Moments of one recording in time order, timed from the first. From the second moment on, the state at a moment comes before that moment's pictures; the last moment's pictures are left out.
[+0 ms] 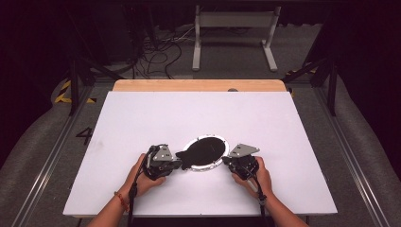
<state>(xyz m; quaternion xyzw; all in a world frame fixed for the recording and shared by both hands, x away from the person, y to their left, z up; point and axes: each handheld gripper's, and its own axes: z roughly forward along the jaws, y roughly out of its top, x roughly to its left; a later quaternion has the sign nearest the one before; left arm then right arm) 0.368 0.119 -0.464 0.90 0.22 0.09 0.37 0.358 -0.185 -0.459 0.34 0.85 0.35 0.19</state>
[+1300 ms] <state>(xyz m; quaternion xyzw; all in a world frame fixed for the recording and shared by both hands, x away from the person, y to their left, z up) 0.348 0.098 -0.447 0.91 0.15 0.07 0.39 0.380 -0.197 -0.455 0.37 0.83 0.37 0.21</state>
